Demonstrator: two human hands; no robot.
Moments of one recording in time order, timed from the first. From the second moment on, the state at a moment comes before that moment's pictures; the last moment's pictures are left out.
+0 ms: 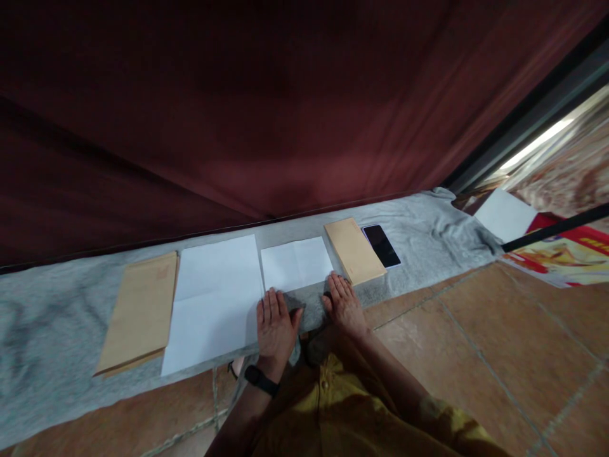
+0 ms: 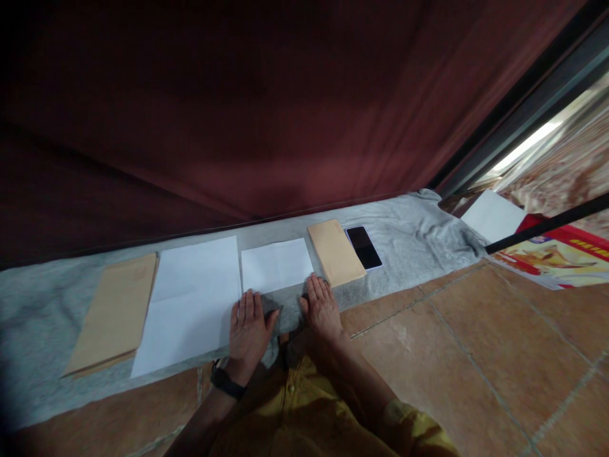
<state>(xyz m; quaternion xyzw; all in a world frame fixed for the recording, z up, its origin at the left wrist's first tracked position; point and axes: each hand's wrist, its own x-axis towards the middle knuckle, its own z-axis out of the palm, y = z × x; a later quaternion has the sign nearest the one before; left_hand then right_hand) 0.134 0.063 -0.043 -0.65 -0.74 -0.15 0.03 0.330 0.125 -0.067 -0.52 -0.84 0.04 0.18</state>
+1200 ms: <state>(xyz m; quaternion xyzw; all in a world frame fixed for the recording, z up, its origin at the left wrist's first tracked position) 0.140 0.070 -0.050 -0.69 -0.71 -0.15 0.01 0.307 0.128 -0.059 -0.50 -0.85 0.06 0.18</state>
